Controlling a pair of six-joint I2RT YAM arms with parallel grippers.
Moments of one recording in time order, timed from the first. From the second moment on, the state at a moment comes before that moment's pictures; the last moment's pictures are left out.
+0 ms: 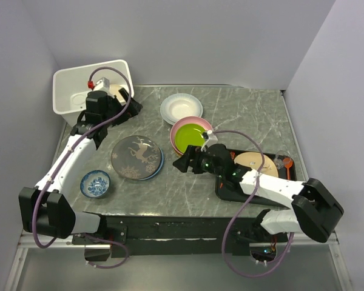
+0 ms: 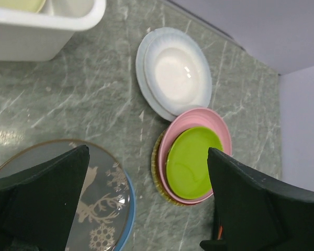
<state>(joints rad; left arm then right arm) -0.19 1.33 1.15 -0.23 0.10 -0.64 0.78 1.27 0.58 0.28 -0.07 0.78</state>
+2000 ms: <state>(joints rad) 0.06 1.13 0.65 -0.30 0.05 -0.72 0.81 1.91 1.17 0.09 -0.19 0.76</state>
